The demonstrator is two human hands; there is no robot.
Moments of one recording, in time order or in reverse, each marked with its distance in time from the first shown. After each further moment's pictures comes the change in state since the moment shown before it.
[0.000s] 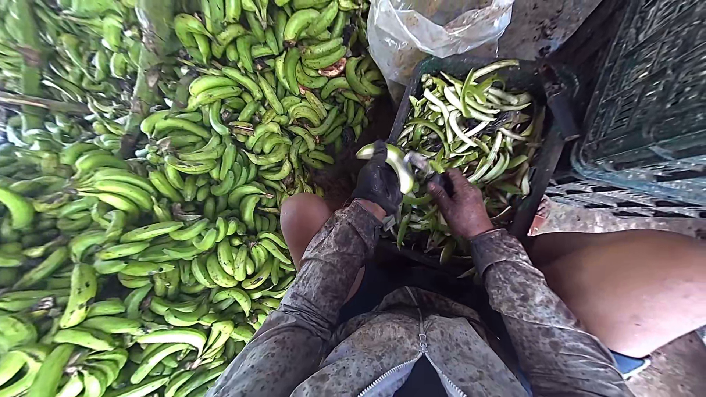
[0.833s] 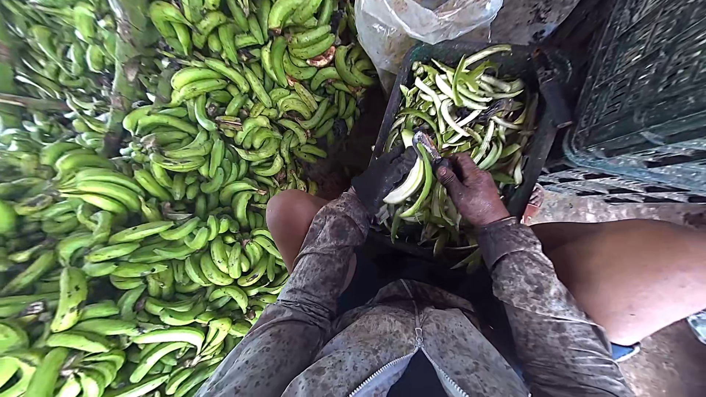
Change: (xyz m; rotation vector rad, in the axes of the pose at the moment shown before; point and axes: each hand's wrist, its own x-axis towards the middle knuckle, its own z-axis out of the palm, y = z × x) left_hand -0.001 0.006 -0.011 0.829 -0.492 0.054; right_hand -0.001 0.006 -0.025 0.050 -0.002 -0.001
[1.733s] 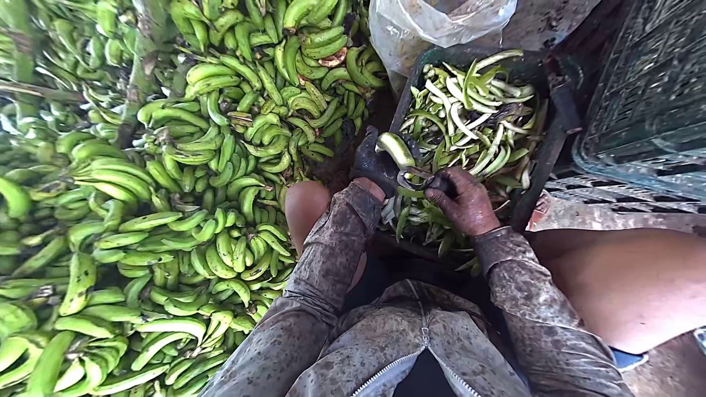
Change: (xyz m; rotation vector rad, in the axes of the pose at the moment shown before) left_hand 0.023 0.010 -0.004 -1.130 0.463 -0.177; right_hand -0.008 0.015 0.022 -0.040 0.019 -0.286
